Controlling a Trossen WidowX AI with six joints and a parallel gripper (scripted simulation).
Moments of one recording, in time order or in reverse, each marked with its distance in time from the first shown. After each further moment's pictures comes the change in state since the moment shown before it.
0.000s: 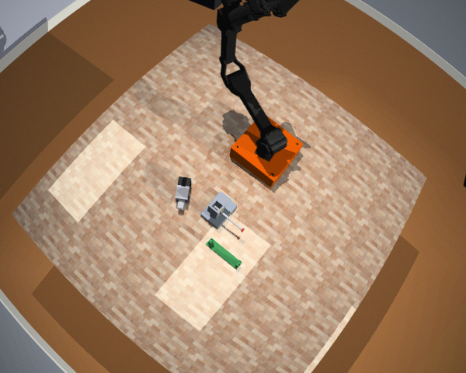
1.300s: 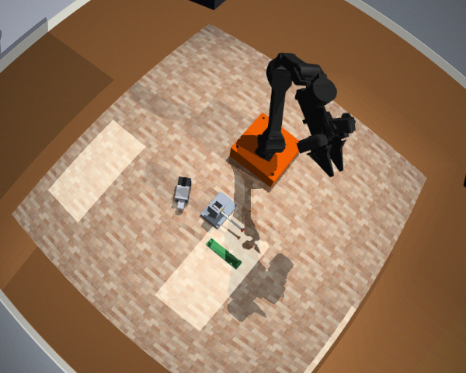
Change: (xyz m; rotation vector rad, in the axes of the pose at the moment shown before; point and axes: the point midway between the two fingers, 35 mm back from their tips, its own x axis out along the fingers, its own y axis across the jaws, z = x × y) arm 0.047 -0.138 -0.428 -0.054 1.372 -0.185
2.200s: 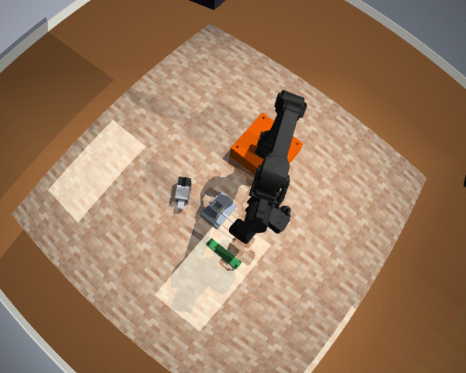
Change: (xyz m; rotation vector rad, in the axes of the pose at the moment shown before) arm 0.098 0.007 -0.293 0.051 0.905 0.454
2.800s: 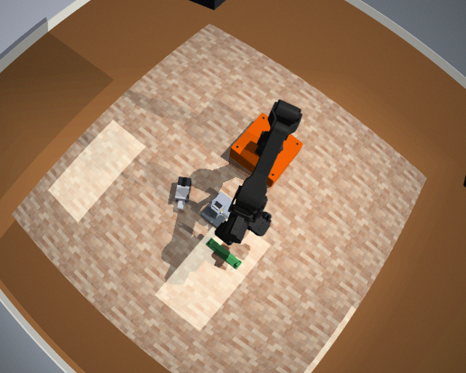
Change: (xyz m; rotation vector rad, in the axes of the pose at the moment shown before) arm 0.083 0.020 -0.058 0.000 0.142 0.197
